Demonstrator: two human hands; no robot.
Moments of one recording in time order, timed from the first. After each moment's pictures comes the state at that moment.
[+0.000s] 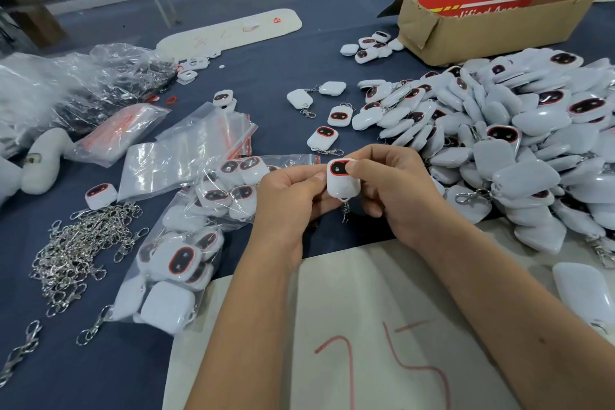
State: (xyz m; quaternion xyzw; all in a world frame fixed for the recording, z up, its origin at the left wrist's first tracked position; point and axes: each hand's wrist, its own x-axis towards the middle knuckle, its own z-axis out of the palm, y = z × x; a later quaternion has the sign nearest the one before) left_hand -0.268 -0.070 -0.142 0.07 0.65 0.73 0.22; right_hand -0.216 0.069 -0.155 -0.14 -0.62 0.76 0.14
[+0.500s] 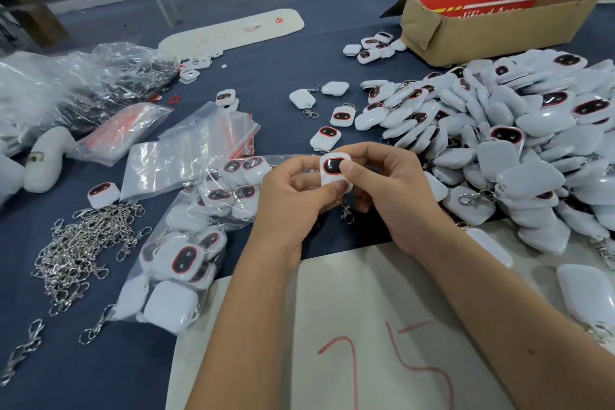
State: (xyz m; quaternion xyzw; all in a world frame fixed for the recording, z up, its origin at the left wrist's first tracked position) left_hand -0.270 -0.076 -0.146 0.12 0.65 0.72 0.21; right_hand -0.215 0.062 -0.163 -0.09 -0.64 0.73 0.20
